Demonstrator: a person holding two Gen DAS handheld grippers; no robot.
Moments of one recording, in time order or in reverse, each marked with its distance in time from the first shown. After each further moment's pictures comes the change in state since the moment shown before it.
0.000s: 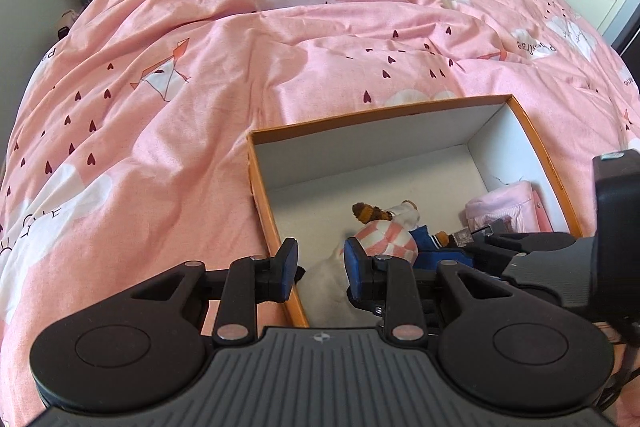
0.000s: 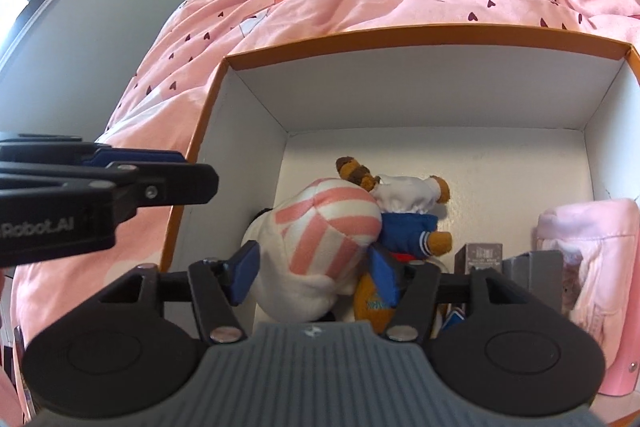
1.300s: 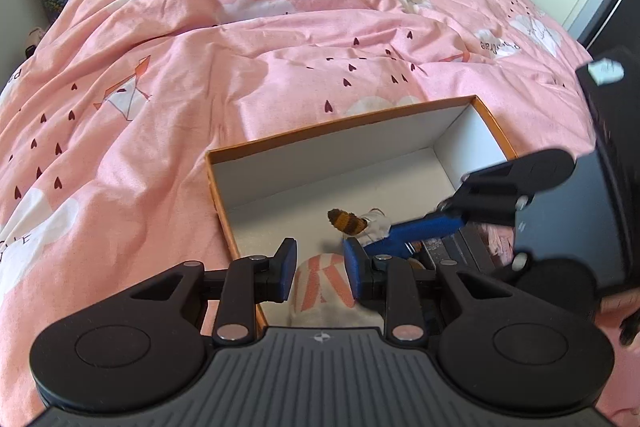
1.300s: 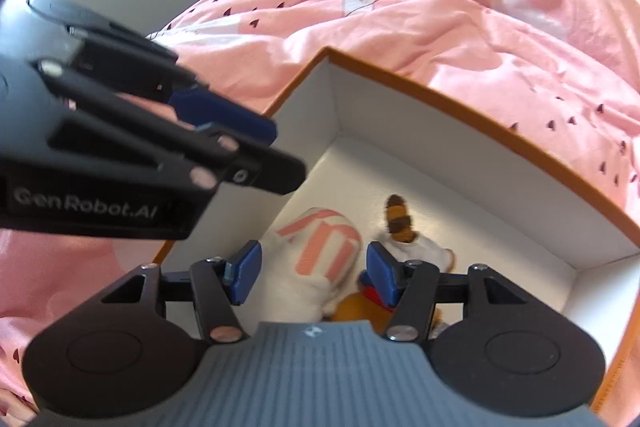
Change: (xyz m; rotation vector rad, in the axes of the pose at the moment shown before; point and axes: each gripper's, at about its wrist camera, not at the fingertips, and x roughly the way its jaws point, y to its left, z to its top) left arm 0.005 -0.014 0.002 0.077 -0.024 -0.091; right arm -0.027 0.019 0.025 -0.499 0.101 -0.007
